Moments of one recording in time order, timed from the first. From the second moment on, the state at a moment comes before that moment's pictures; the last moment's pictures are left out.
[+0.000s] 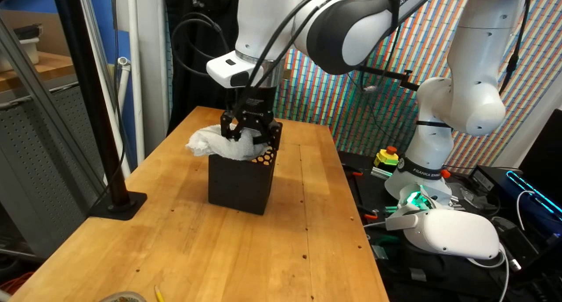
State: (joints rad) arm 0.22 0.17 0.28 -2.02 -0.20 2.19 -1.01
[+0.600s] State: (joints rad) arm 0.18 0.20 0.25 -1.99 -0.09 2.16 -1.01
